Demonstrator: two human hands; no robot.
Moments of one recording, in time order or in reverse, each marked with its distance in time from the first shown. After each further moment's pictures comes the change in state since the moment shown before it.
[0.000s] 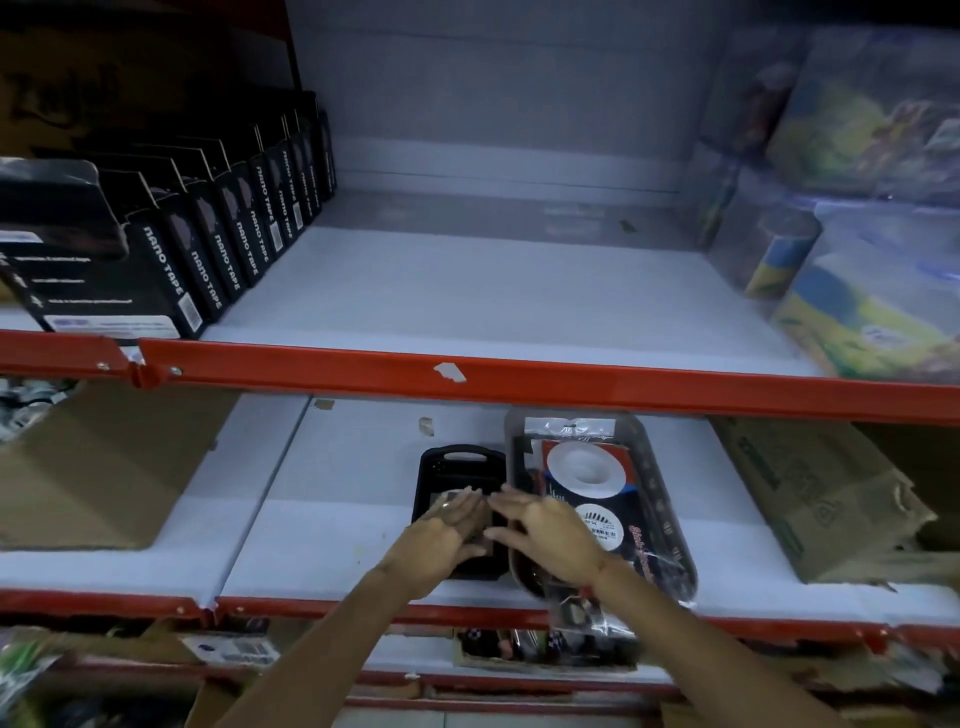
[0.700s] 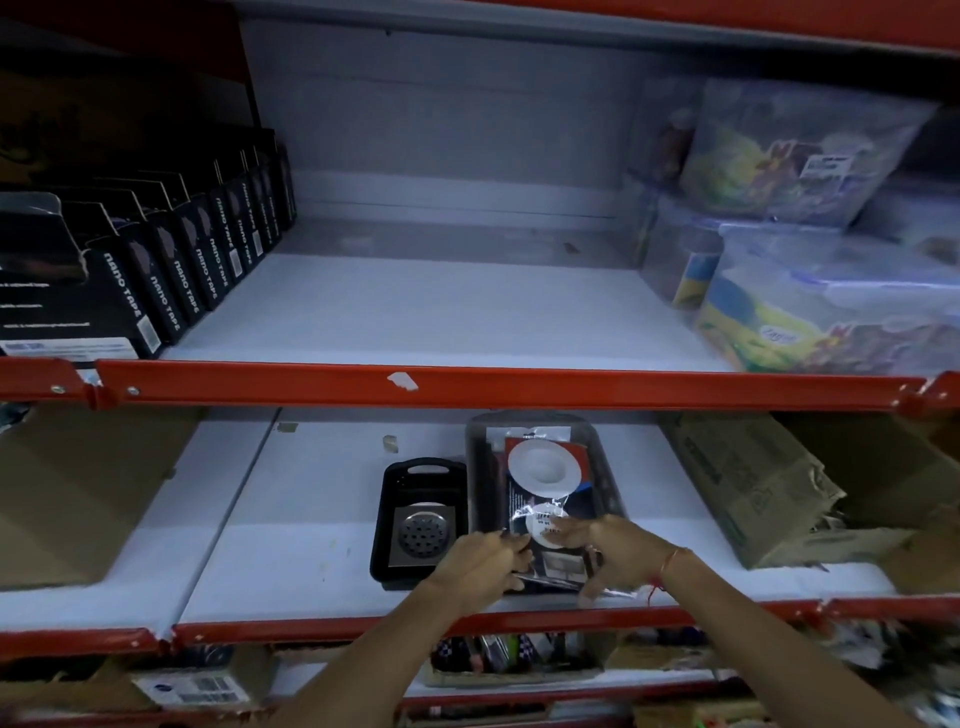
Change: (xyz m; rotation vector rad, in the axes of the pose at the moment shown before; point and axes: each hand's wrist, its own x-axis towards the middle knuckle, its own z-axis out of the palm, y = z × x) left_hand 0.037 0.096 -0.016 -0.042 -0.116 0.181; right_hand -0.077 0.094 -0.039 -0.110 -0.318 0.108
